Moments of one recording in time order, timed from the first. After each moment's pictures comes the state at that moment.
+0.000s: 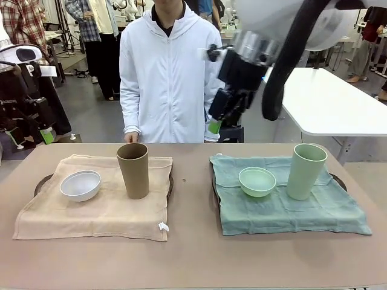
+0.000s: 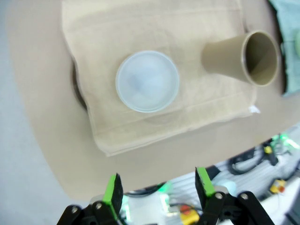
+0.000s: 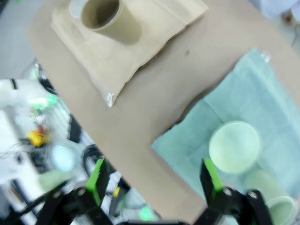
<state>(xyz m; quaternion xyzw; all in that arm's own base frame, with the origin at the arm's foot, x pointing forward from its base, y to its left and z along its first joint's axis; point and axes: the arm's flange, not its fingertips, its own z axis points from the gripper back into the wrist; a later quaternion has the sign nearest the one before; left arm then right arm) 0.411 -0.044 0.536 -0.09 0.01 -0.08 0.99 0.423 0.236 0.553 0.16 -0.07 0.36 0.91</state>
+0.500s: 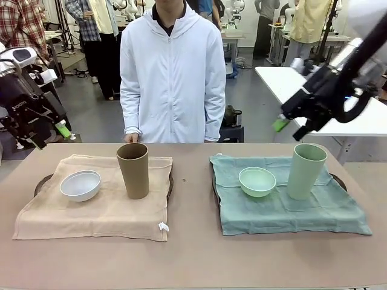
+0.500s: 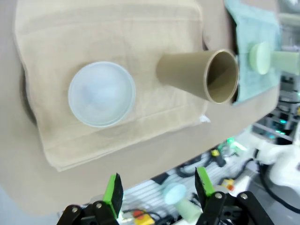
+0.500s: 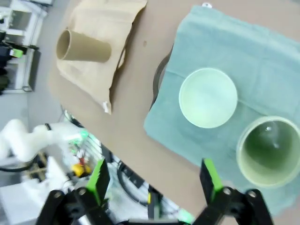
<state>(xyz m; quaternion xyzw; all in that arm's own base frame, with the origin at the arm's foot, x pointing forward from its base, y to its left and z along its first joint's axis) 0.440 -0.022 0.515 -0.26 0.04 -0.03 0.97 0.418 0.051 0.516 0.30 -0.08 0.16 0.94</state>
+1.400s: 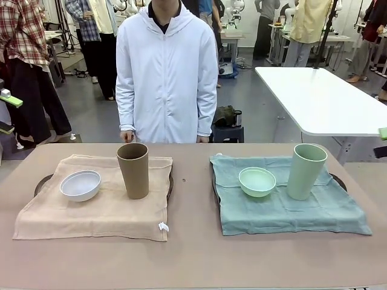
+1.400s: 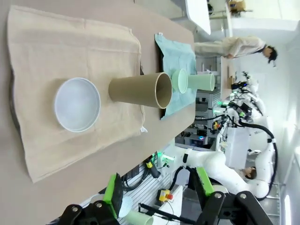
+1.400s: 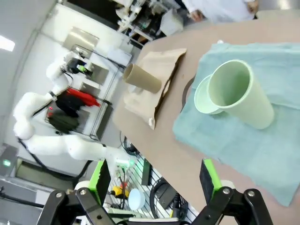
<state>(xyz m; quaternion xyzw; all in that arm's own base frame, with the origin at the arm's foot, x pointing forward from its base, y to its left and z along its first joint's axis) 0.414 0.116 0.517 -0.48 -0.02 0.02 0.88 0.291 -0.153 0.474 0.51 -0.24 0.10 0.82</state>
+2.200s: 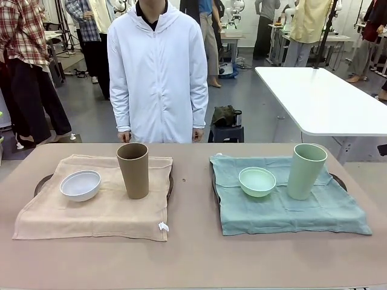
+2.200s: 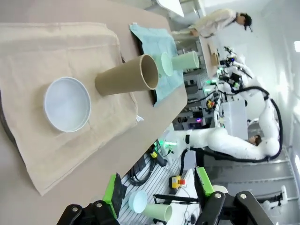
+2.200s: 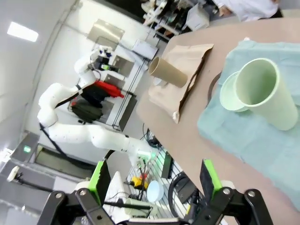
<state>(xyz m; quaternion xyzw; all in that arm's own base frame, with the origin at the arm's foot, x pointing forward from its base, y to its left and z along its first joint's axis) 0.389 0.134 0.494 -0.52 -0.06 -0.09 0.85 0.300 -0.152 0.479 0.57 -0.20 0.14 0.79</state>
